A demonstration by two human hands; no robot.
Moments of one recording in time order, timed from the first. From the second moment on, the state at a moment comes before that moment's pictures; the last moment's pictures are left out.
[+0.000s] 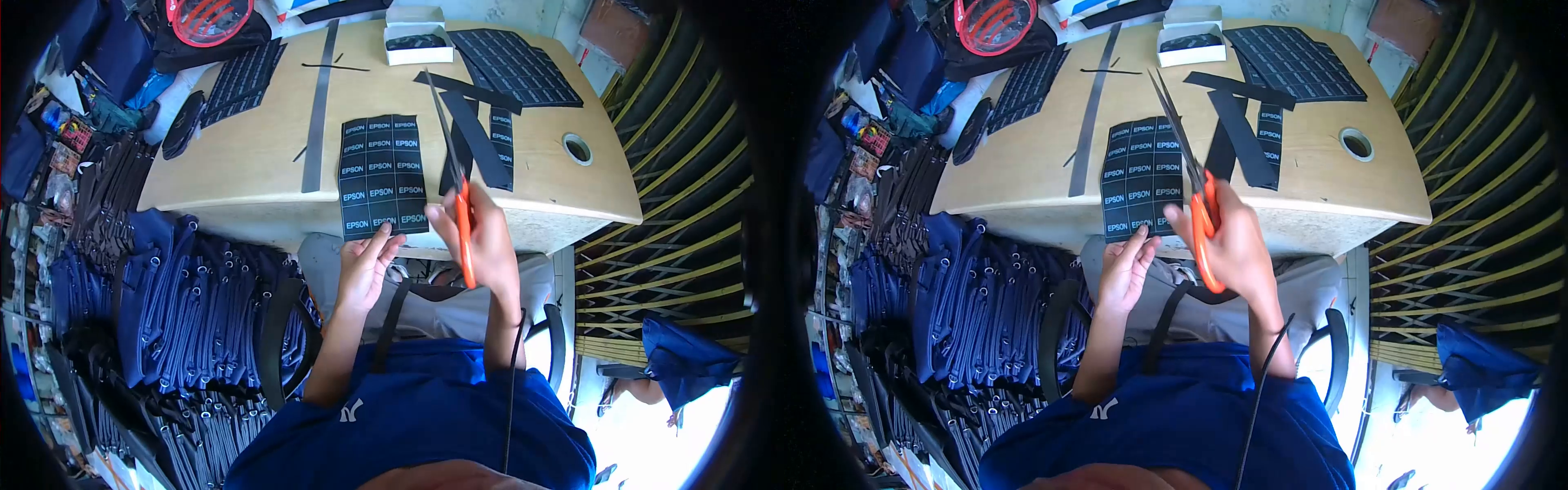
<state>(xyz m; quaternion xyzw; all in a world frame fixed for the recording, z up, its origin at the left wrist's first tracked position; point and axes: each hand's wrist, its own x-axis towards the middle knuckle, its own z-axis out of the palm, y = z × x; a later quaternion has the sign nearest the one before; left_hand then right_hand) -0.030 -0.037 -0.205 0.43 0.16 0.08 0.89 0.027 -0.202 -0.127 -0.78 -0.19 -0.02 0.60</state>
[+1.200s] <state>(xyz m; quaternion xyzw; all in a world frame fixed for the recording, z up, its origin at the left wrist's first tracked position) -0.040 -0.059 -0.196 0.51 0.17 0.09 0.83 -0.079 -0.228 -0.222 -0.70 -0.17 0.28 0.64</state>
